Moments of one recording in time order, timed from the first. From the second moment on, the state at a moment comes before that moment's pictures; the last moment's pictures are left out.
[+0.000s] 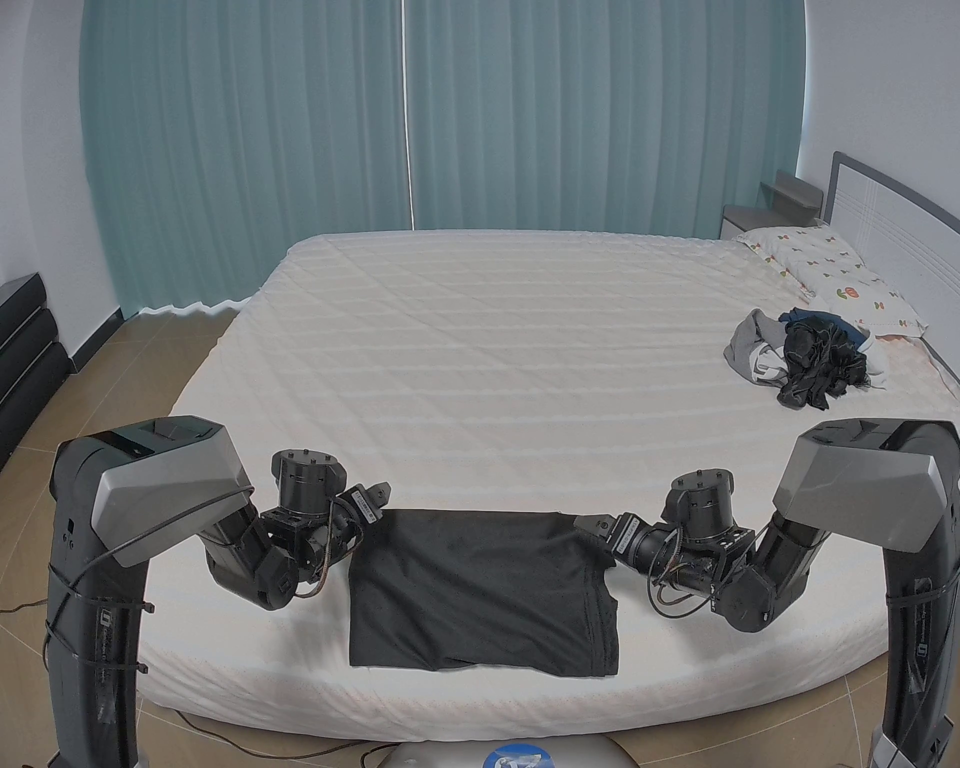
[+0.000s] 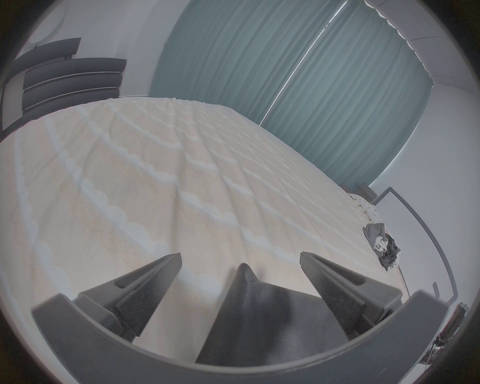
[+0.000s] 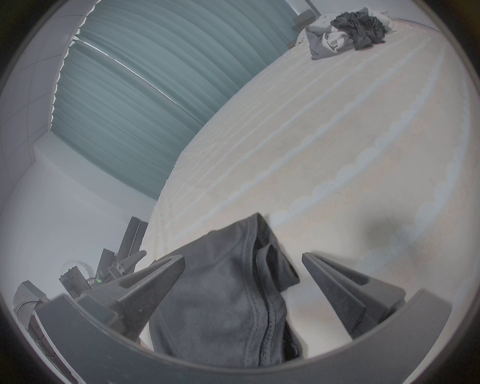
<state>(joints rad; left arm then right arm) -0.30 2.43 -0.97 -0.97 0.17 -0.70 0.43 2.37 -0.78 -1.08 0.04 0.84</state>
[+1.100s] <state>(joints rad) -0.30 1.72 -0.76 -0.97 0.30 -0.32 0.21 1.36 -0.09 -1.10 -0.09 0.40</state>
